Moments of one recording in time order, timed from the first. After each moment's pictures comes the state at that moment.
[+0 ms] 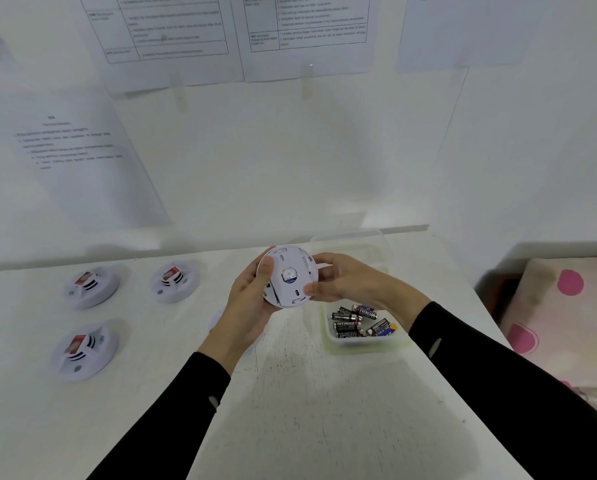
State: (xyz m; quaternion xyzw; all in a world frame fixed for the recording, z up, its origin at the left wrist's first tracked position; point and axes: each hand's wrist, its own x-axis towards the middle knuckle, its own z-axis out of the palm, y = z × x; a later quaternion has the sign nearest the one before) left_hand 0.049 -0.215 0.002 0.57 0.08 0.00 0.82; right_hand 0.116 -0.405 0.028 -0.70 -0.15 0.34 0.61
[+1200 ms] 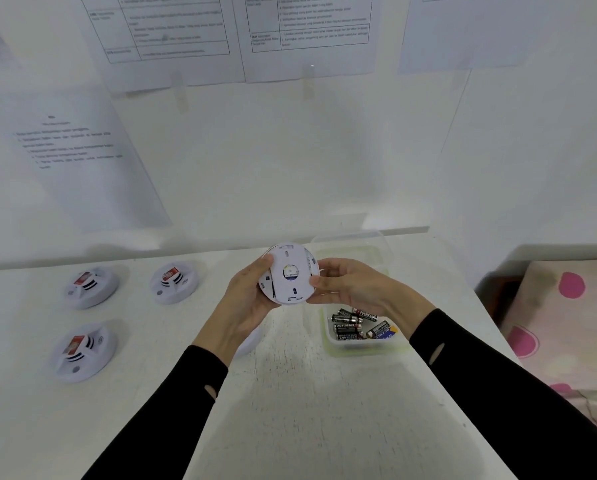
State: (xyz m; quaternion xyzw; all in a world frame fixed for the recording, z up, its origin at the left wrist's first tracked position) left_hand 0.064 -0.206 0.007 0.52 0.08 -0.07 0.85; right_hand 0.116 -0.406 0.023 -0.59 -0.09 0.37 0.72
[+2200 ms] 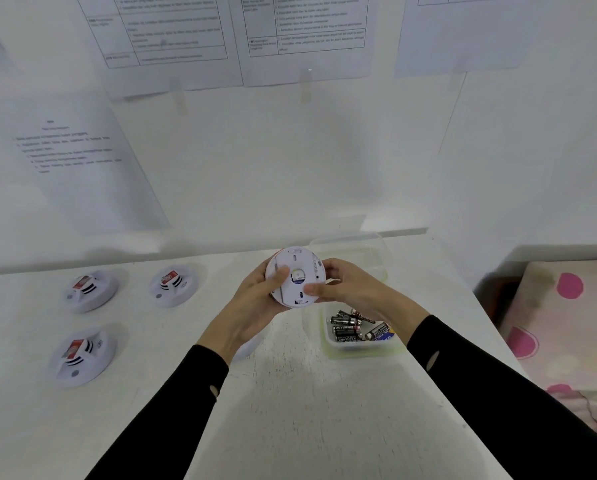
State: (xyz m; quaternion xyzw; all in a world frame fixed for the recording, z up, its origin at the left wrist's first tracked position) left_hand 0.064 -0.212 0.004 0.56 0.02 -0.10 0.82; right_hand 0.111 -0.403 0.017 -0.70 -0.11 0.27 0.65
